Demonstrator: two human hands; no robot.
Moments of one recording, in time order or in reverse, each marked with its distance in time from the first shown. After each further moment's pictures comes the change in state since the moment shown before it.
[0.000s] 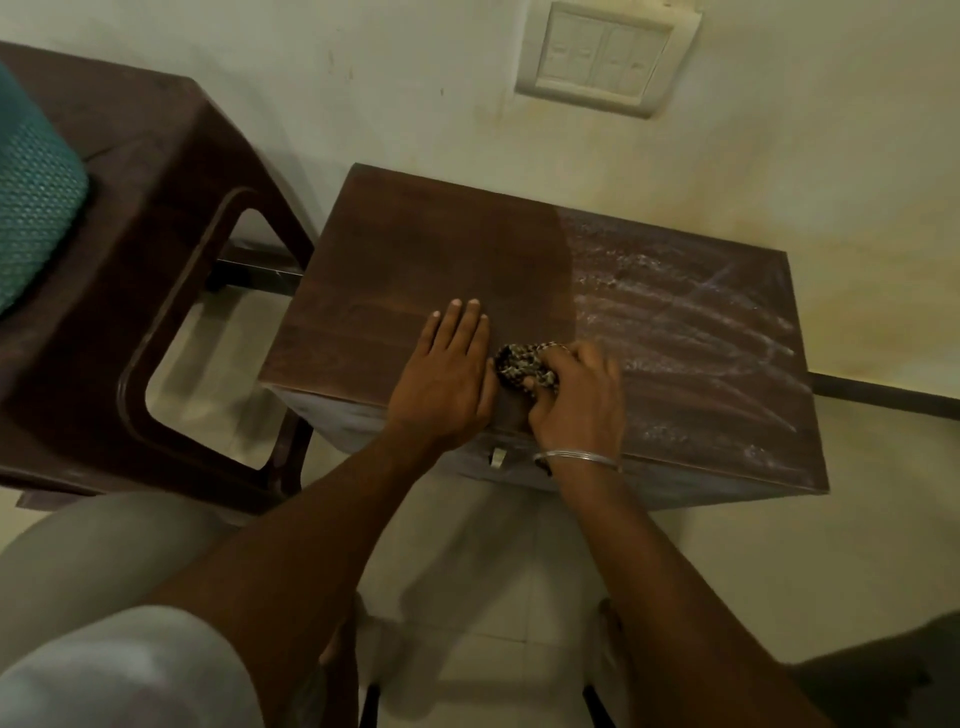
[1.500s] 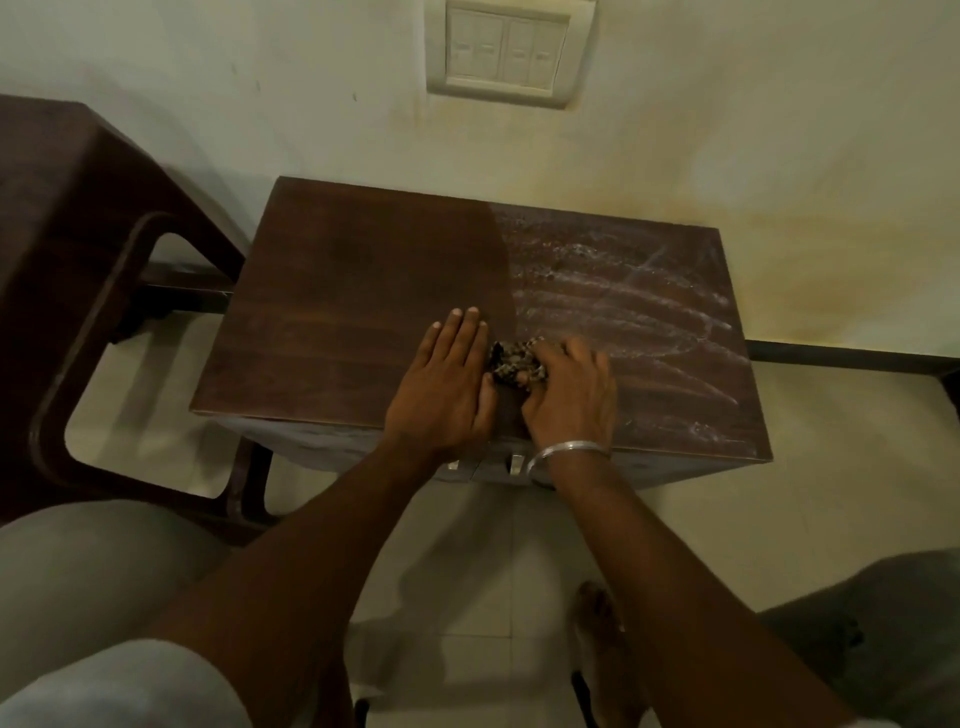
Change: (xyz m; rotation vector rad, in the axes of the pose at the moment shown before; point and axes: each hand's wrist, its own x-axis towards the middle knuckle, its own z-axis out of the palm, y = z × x) left_hand 0.014 0.048 0.011 -0.060 -0.038 0.117; right_hand 0.008 0.041 -0.019 -0.070 0.012 0.074
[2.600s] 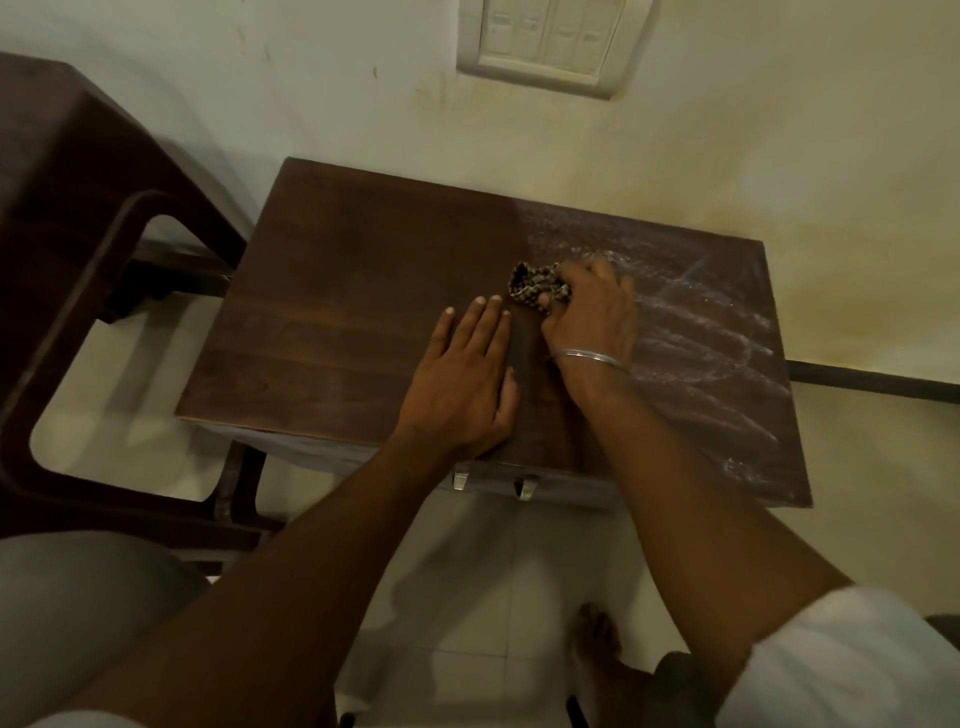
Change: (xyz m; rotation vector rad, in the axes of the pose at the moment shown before) left_hand 0.027 -0.007 0.000 0.038 0.003 -0.024; right_hand 0.108 -0.008 0.023 0.007 0.014 -0.030
